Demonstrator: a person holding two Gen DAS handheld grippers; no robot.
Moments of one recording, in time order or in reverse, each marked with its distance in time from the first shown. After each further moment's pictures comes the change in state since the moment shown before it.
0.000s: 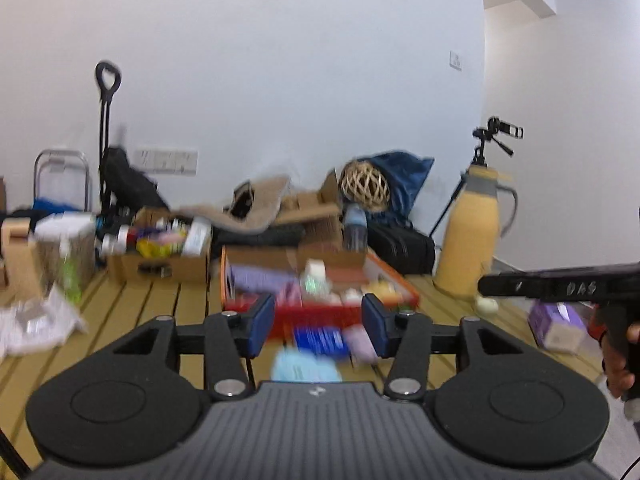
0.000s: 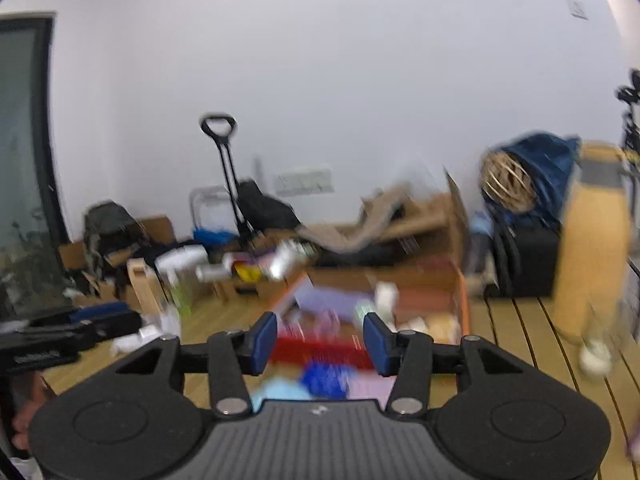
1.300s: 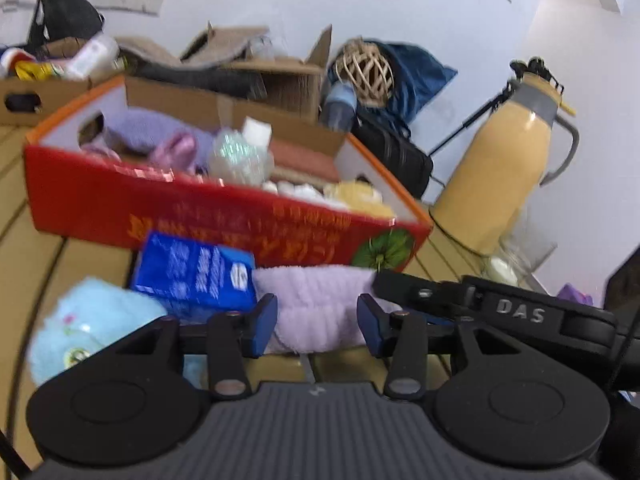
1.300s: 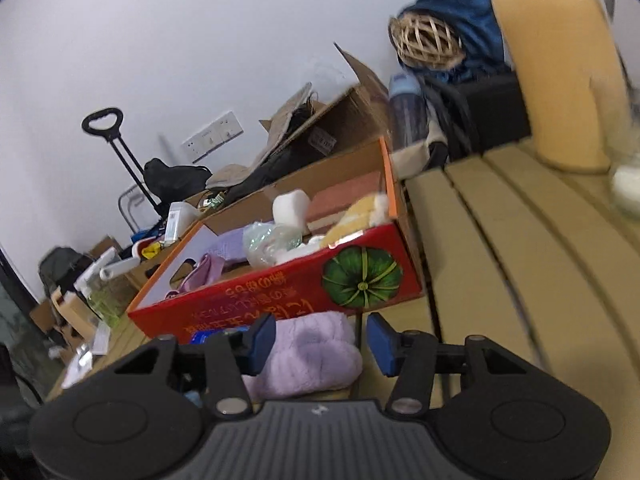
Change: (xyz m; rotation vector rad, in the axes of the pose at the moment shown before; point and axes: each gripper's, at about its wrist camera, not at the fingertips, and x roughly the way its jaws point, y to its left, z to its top) left arm 0.271 -0.036 -0.056 -0.236 0.306 -0.114; right arm 0.190 -0.144 -0.074 0.410 0.138 0.029
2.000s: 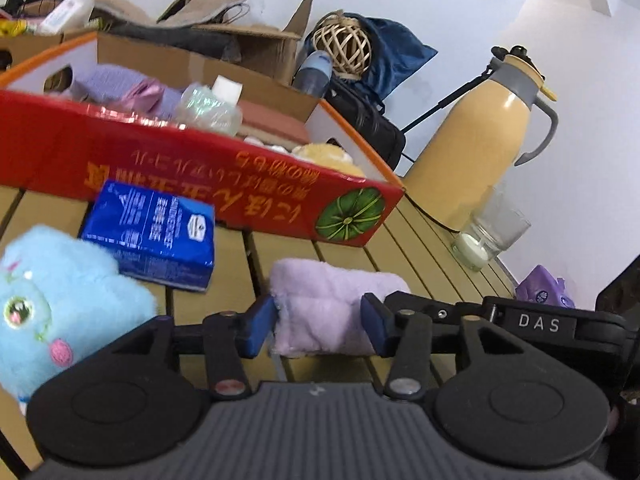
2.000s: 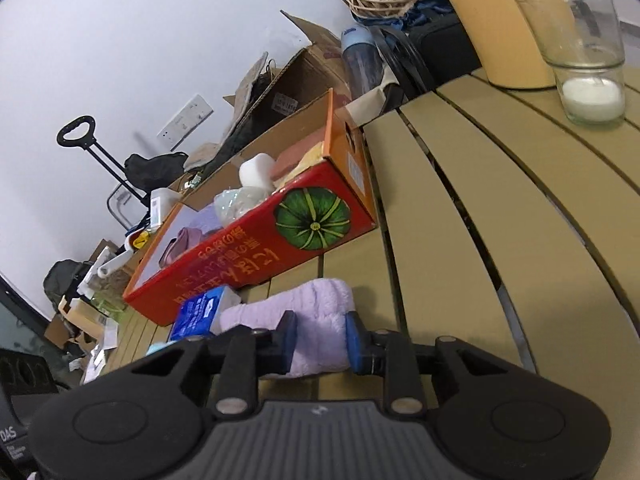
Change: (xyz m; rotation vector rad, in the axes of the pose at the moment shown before) left arm 0.014 -0.002 -0.014 -0.041 0.077 -0.111; right arm -0.028 -0.024 -0.015 0.128 0.078 -0.034
